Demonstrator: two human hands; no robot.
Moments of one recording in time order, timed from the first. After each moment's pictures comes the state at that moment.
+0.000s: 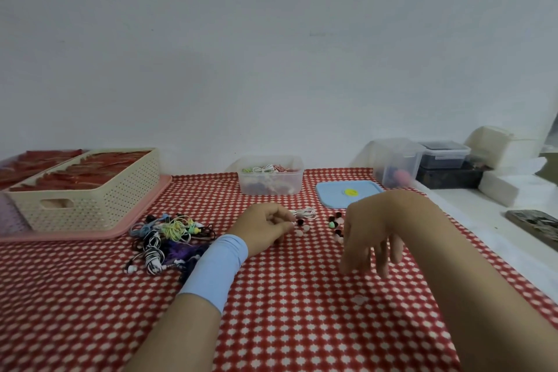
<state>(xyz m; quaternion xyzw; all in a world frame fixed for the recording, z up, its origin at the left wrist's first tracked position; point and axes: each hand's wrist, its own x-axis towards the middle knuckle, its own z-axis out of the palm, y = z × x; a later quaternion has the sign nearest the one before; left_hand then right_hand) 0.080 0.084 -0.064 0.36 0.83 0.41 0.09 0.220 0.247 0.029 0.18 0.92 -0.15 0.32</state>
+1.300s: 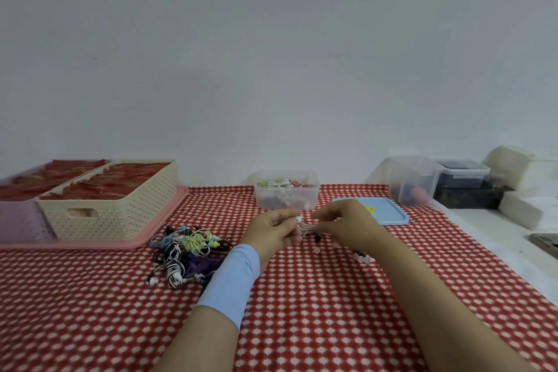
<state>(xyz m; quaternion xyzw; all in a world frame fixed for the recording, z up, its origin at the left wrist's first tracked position) 0.073 0.080 -0.065 0.22 0.63 0.71 0.22 0.150 0.250 -0.047 0.14 0.90 -0.38 -0.18</state>
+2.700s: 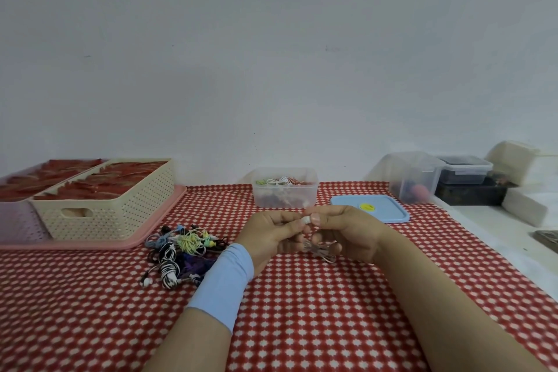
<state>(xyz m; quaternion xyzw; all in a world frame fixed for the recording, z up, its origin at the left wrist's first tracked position) 0.082 0.074 -0.058 0.28 0.60 0.71 0.27 0.157 0.247 -0.049 0.03 0.65 -0.76 0.02</state>
